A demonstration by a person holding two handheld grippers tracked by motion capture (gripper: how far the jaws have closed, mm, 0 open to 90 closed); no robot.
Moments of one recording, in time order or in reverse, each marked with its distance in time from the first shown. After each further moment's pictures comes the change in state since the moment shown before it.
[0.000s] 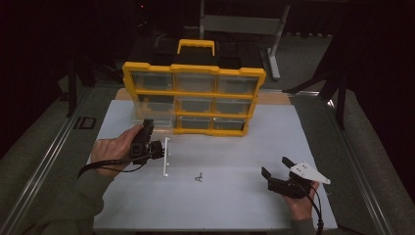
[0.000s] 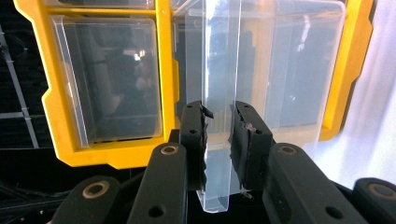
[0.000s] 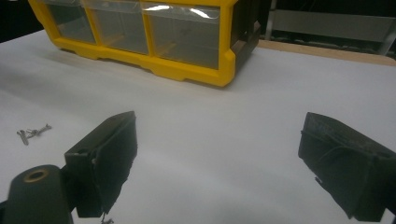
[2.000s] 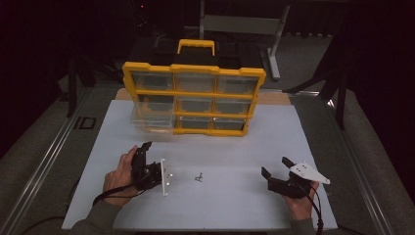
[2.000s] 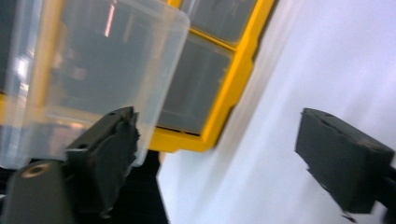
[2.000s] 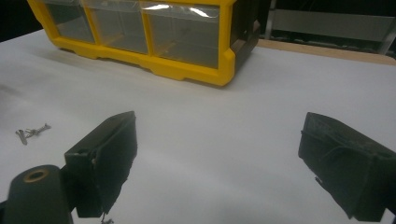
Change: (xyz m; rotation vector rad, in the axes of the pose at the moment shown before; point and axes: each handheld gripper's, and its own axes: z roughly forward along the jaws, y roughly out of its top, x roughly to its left) left arm -0.077 0.000 -0.020 -0.057 -0.217 -0.417; right arm 0.000 -0.001 0.001 0.003 -0.001 0.003
